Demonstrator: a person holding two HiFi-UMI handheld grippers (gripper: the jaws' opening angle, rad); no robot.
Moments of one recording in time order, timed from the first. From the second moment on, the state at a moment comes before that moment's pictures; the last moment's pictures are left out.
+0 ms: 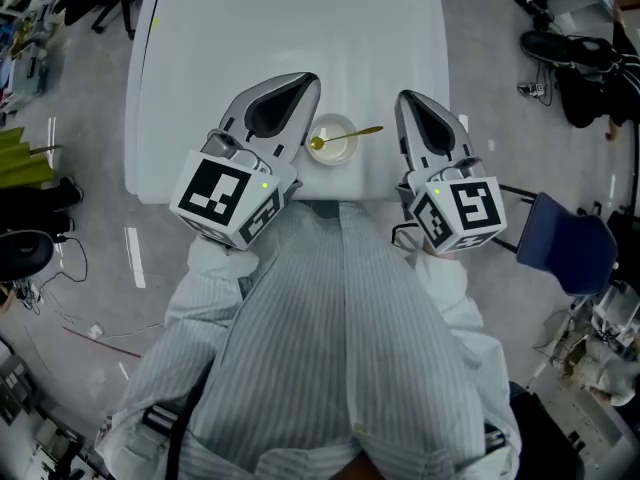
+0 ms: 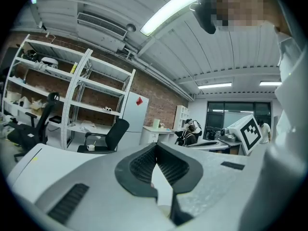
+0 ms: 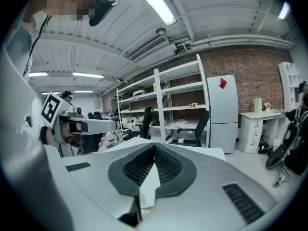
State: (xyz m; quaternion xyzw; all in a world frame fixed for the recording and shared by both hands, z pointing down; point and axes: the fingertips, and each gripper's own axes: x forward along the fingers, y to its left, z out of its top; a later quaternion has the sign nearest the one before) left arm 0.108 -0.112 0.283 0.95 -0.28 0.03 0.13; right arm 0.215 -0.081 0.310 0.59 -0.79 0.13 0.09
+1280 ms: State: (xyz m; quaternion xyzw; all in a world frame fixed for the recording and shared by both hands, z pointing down) left arm 0.085 -0.122 0.322 0.94 -0.30 0.05 0.16; right arm 0.182 -0.096 0.345 0.55 -0.81 0.17 0.10
